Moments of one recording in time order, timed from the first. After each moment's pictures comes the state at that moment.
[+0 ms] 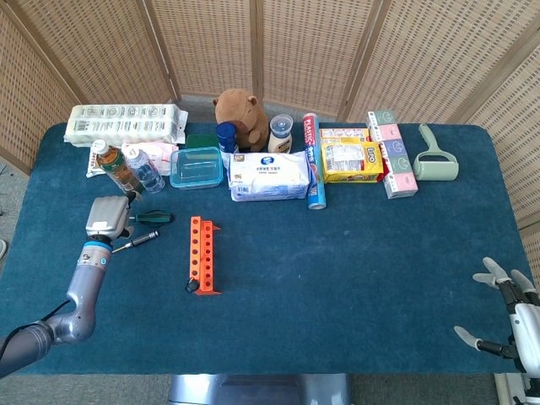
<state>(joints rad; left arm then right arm) -0.67 -1.54 -0.19 -1.18 0.91 0.94 0.32 -0.05 -0.85 0.00 -2.00 -1.56 1.55 0.21</state>
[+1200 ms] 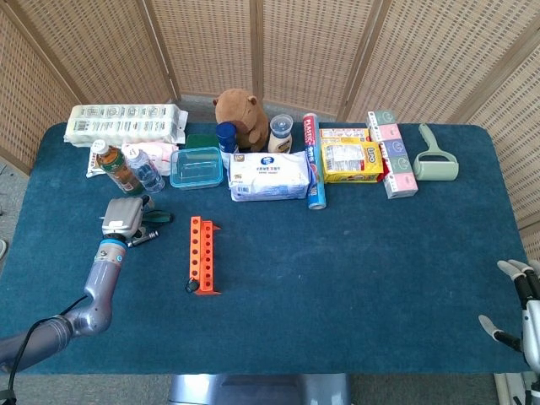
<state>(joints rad) -0.71 -1.62 -0.22 -1.10 0.84 0.88 0.40 -0.08 -0.97 0.07 -1.94 -1.51 1.67 -0.22</state>
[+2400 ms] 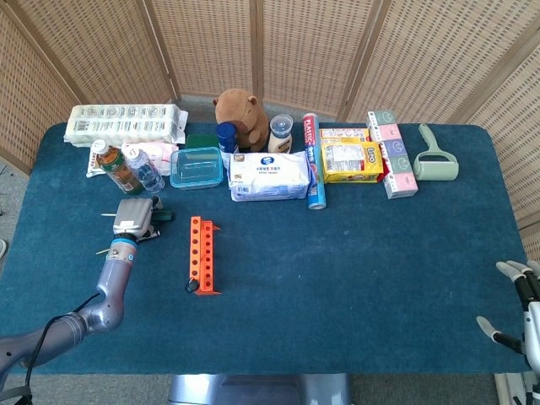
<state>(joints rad) -0.75 -1.70 -0.23 -1.03 0.81 0.85 0.44 -0.09 -0.95 0.06 -1.94 -1.53 1.66 -0.14</state>
